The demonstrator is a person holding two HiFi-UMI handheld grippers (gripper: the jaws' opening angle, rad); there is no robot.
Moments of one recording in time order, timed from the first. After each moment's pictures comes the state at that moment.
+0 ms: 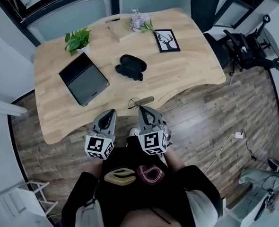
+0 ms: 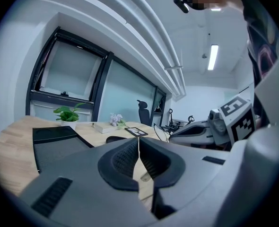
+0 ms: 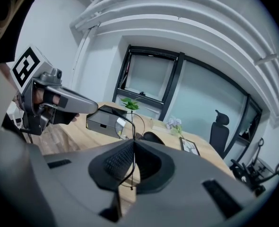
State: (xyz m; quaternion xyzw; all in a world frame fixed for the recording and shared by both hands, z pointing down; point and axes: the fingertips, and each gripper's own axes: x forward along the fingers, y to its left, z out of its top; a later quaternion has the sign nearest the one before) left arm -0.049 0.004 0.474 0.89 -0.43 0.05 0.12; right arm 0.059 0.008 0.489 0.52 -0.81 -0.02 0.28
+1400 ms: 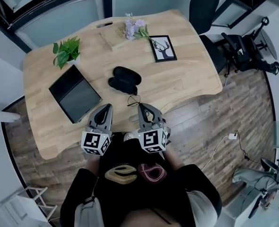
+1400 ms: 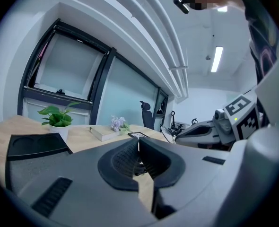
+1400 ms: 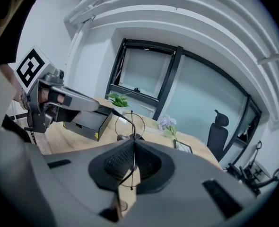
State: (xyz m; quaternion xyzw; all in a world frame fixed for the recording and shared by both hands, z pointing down) left arm -0.027 -0.119 0.475 0.89 -0.43 0.04 0.13; right arm 0.093 -0.101 0.486 0.53 -0.80 -0.02 0.30
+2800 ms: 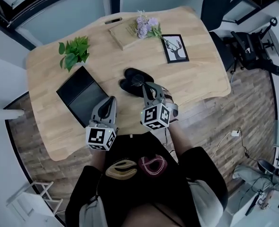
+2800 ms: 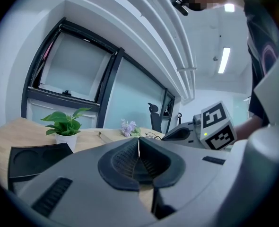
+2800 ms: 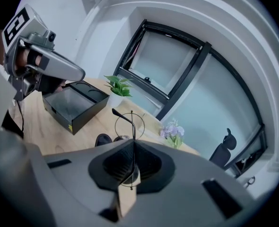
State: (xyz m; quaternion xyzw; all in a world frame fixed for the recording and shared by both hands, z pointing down) left arm -0.063 -0.189 0.460 0.88 -0.46 0.03 0.14; right arm 0.067 -0.228 0.502 0.47 -0.78 -0.08 0.41
